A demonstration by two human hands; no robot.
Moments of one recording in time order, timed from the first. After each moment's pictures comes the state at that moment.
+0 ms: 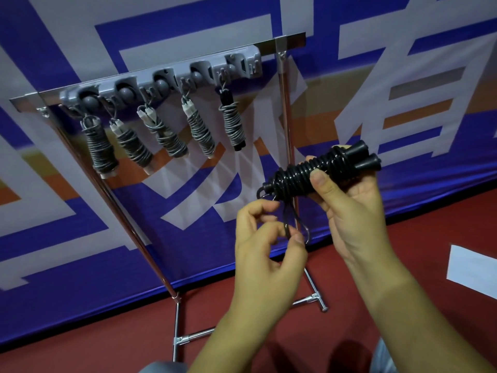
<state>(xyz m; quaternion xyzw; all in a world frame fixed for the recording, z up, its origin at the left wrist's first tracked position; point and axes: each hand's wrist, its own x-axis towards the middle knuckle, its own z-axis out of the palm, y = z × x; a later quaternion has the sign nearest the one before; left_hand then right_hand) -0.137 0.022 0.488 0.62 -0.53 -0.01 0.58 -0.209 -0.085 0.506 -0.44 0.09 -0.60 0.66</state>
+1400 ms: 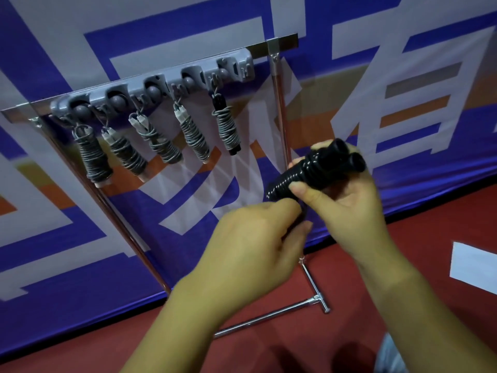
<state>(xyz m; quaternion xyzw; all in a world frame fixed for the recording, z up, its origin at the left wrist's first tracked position) -0.117 0.020 0.555 0.62 -0.73 0.12 0.27 -0.218 -0.100 0.511 -0.61 0.09 -0.58 0.53</state>
